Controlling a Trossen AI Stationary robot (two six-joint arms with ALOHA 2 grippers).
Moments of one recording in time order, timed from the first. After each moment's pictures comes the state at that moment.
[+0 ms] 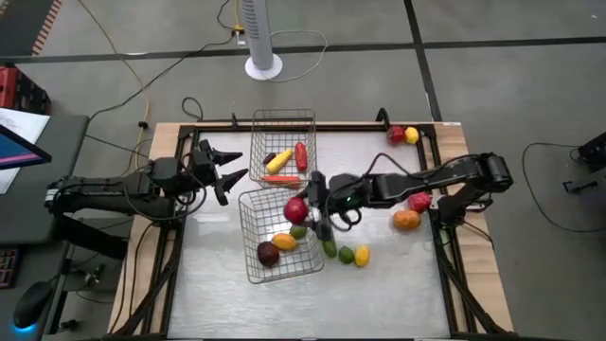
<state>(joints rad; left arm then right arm) 0.07 0.61 0.53 0.06 -0.34 -0.09 0.11 1.58 1.20 -0.01 0.03 0.03</state>
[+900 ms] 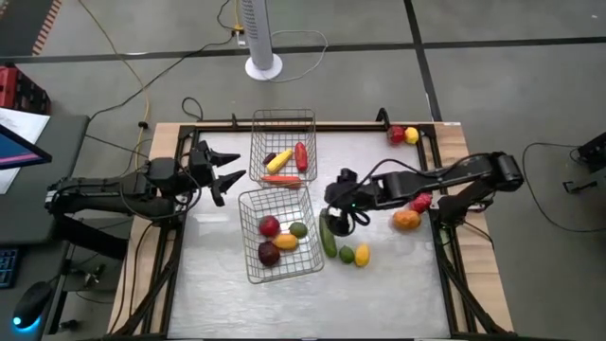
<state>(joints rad) 0.07 0.57 0.53 0.01 -0.32 -0.12 0.12 1.49 1.16 -0.50 0.27 0.20</state>
